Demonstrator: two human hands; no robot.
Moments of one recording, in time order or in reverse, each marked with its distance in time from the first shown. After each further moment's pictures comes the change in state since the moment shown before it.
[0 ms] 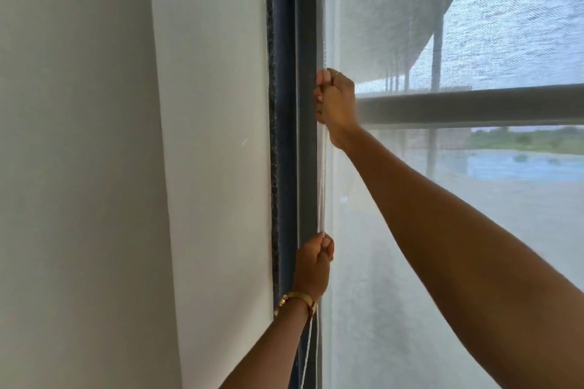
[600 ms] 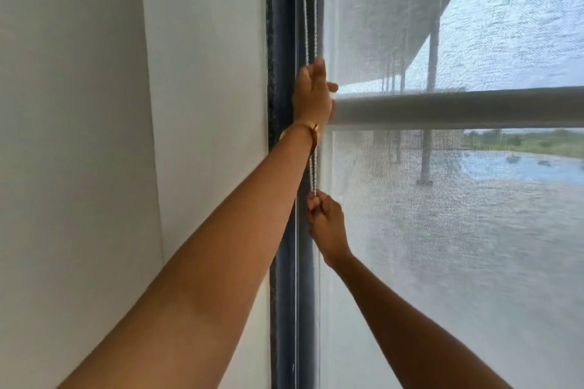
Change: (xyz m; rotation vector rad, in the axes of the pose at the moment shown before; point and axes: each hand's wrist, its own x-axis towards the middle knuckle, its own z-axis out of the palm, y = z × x) left_hand 0.159 0.203 -0.041 -0.247 0.191 0.195; right_hand -0.132 0.139 -0.001 -0.085 -0.002 0.182
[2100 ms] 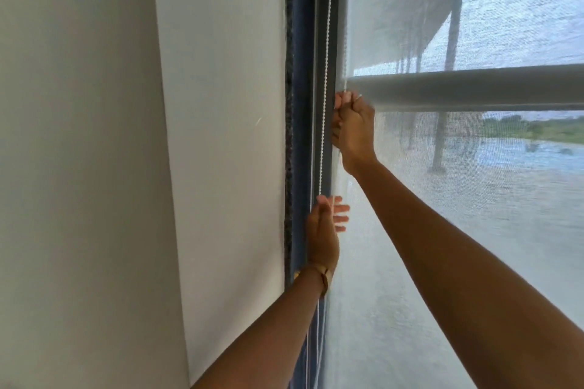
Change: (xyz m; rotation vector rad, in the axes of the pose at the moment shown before) left_hand -0.162 -0.167 -0.032 -0.112 0.035 -0.322; right_hand 0.091 -0.082 0.001 0.225 0.079 -0.174
